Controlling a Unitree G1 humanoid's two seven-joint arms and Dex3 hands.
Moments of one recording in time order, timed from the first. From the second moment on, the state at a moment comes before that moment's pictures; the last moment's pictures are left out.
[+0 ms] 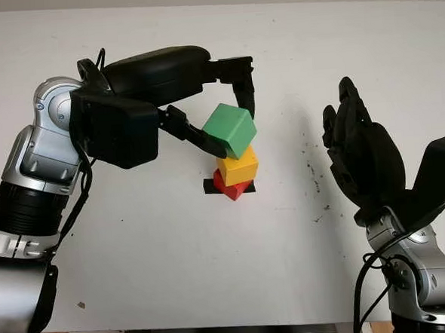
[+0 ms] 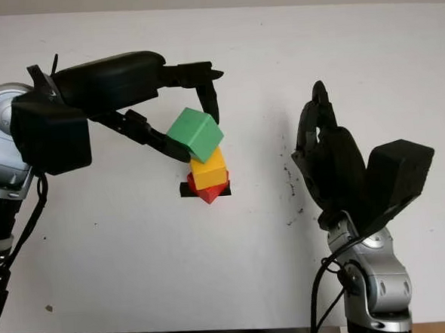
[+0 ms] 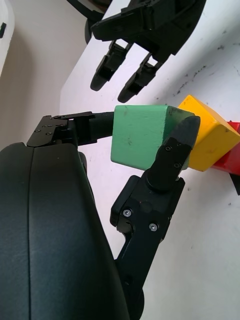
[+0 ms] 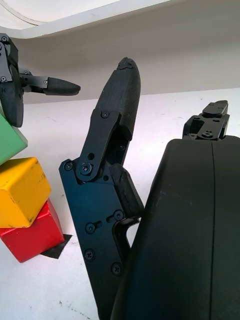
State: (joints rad) left arm -0.92 0.58 -0.20 0.15 0.22 -0.26 -0.79; right arm -0.16 -0.13 -0.16 -0.40 0.28 0.50 0.04
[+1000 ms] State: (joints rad) left arm -0.94 0.57 -0.21 0.20 0.22 -0.25 -0.83; right arm -0.15 -0.12 -0.15 -0.40 0.27 0.50 0.02
